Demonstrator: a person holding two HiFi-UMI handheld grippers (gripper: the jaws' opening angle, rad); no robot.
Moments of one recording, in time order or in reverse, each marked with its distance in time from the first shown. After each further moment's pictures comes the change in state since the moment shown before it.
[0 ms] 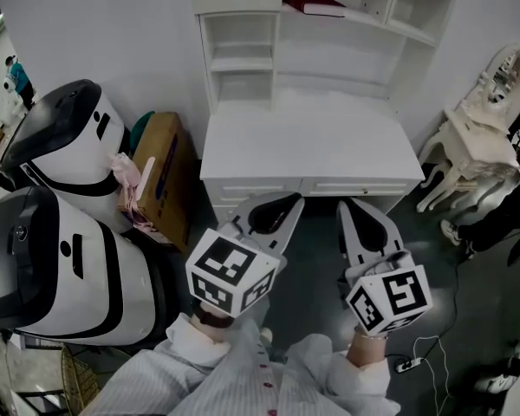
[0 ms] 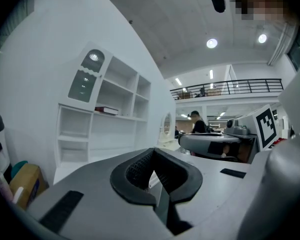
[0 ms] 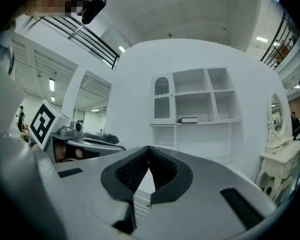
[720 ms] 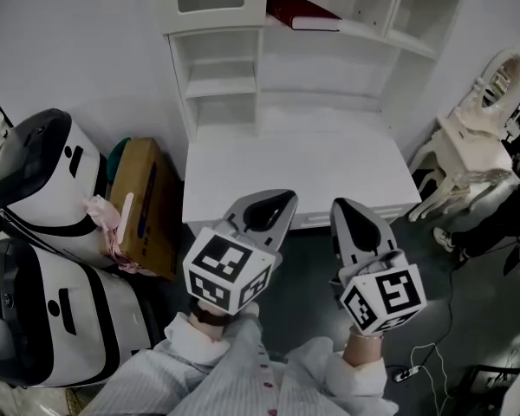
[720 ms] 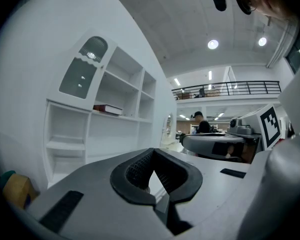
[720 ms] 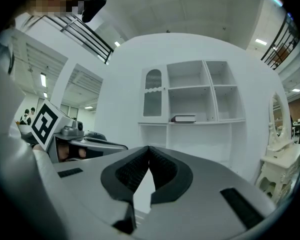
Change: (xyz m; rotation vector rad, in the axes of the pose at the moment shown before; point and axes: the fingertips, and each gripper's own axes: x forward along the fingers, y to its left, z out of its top) left arm 0.111 0.116 0.024 0.004 -0.004 -0.042; right arm 0.133 -0.074 0.001 -0.013 0.019 -0.058
